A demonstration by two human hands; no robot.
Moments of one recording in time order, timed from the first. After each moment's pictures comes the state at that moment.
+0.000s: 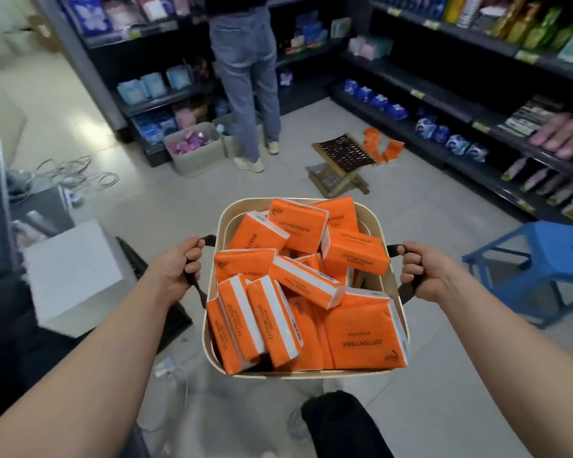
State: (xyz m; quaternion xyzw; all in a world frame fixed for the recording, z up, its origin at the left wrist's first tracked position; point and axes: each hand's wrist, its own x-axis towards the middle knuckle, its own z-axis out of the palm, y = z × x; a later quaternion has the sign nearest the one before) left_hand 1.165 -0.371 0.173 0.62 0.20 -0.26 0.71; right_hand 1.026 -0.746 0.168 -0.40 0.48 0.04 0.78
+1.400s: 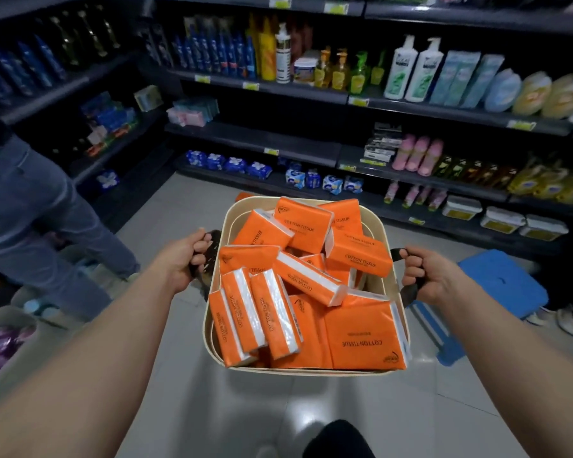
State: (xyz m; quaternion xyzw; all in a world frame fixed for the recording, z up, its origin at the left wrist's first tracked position) left_hand 1.690 -0.963 0.216 0.67 -0.02 -0.45 0.59; right_hand 1.362 -1.176 0.186 -0.24 0.54 -0.24 0.77
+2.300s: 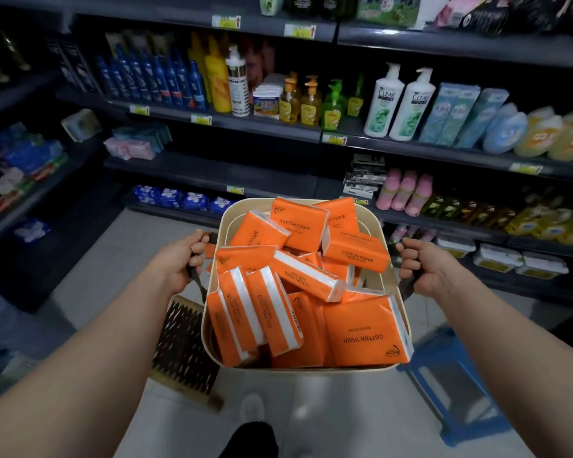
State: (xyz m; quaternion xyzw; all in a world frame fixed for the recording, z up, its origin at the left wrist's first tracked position) left_hand 1.824 -1.313 0.195 0.67 -0.05 -0.49 0.55; right_hand 1.482 -1.505 0.187 -0.25 0.56 -0.27 0.74
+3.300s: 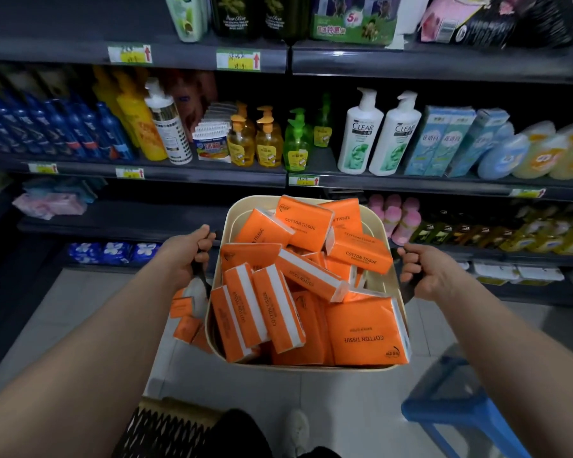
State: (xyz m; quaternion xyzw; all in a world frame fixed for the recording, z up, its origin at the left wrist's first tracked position) left_hand 1.916 -1.632 0.183 0.65 -0.10 -0.55 0.52; right_hand 1.546 -1.747 0.168 -0.15 0.60 -0.31 0.72
